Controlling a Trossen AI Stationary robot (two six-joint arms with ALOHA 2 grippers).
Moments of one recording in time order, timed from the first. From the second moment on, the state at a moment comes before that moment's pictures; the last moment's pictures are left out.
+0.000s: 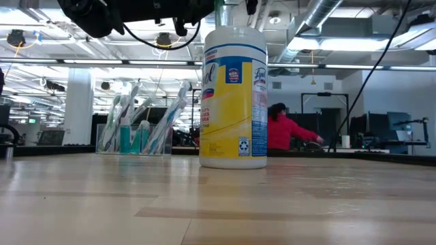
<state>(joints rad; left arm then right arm) -0.02 1.52 0.71 1.18 -0.31 0.07 -0.09 1.45 1.22 0.13 -0.11 0.04</state>
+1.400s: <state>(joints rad) -0.02 1.51 0.71 1.17 -0.38 0.08 -0.10 1.45 1.22 0.12 -0.10 -0.03</state>
